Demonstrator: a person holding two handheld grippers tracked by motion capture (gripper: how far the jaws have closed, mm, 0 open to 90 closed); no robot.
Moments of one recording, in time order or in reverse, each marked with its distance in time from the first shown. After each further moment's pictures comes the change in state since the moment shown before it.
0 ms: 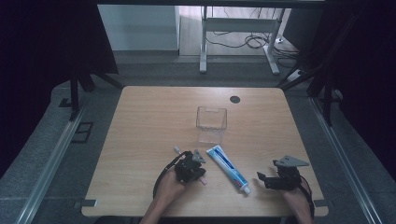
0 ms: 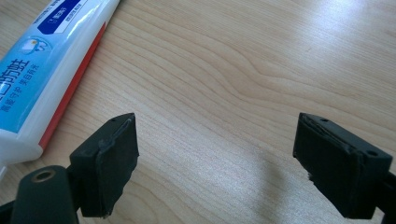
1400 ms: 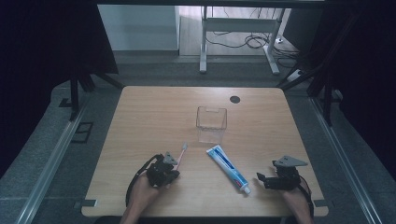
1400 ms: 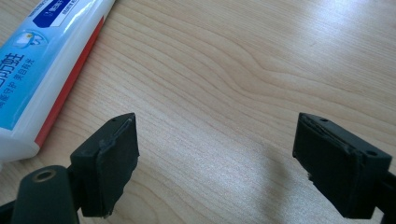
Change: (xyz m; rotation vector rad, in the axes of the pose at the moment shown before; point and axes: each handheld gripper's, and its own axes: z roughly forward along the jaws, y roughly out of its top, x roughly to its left) left arm 0.032 -0.059 -0.051 0.039 0.092 -0.098; right arm 0.000 -0.001 0.003 0.017 0.001 -0.001
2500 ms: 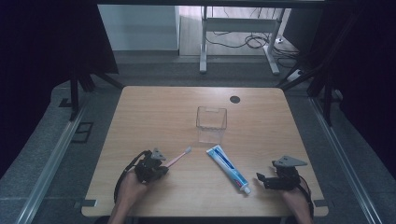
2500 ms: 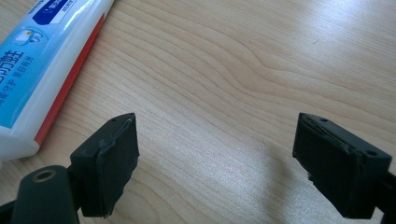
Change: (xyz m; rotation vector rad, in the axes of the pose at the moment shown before) left arm 0.028 -0.009 -0.016 0.015 0.033 -0.014; right arm 0.000 0.000 0.001 0.006 0.005 0.000
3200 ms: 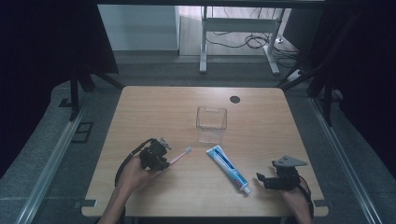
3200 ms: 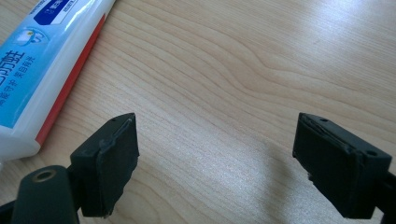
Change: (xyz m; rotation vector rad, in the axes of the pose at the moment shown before) left arm 0.017 0.041 0.005 0.174 -0.001 0.045; right arm 0.000 0.000 0.000 0.001 0.003 0.004
